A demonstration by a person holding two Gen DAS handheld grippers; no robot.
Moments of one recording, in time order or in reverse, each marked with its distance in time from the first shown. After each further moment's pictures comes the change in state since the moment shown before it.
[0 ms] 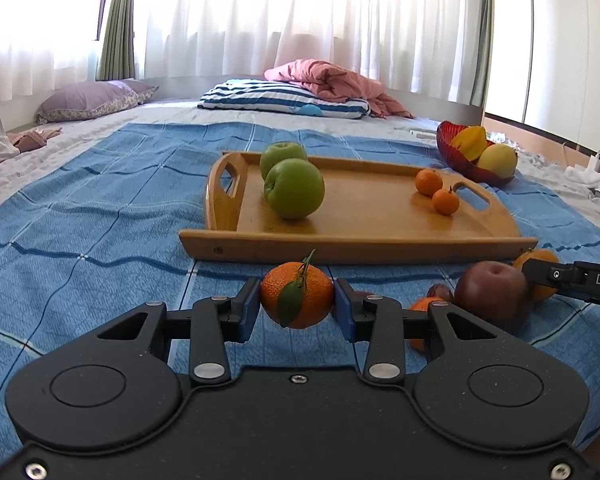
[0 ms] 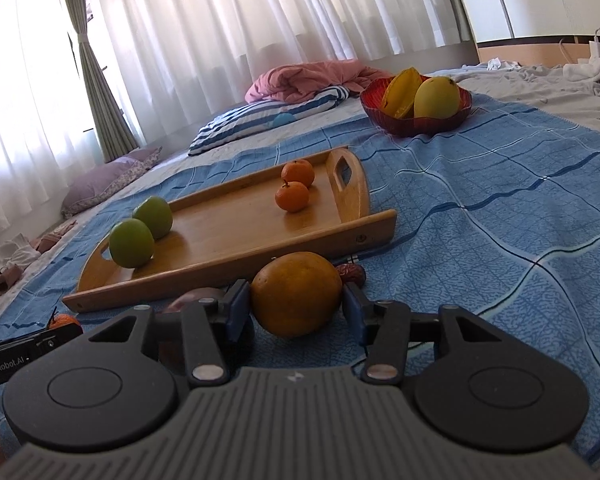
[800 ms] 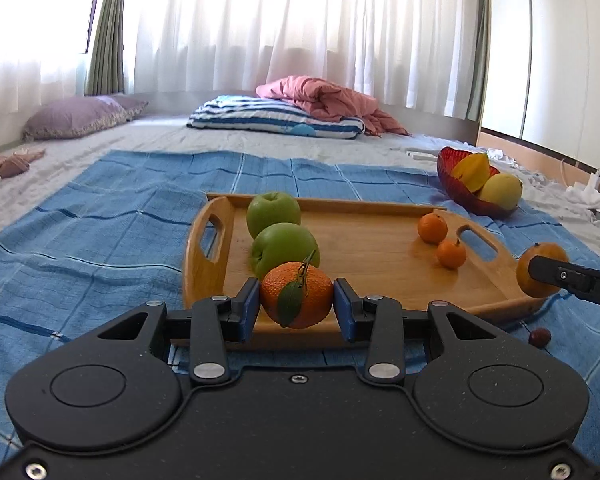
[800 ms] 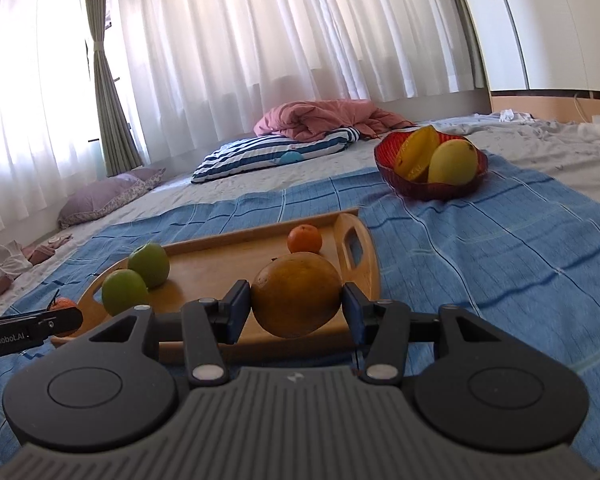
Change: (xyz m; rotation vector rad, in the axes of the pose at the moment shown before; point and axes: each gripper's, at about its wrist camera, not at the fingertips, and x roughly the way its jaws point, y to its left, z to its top) left arm 0.042 -0.002 0.056 -0.004 -0.022 -0.028; right arm 0.022 0.014 0.046 -0.105 -0.093 -0.008
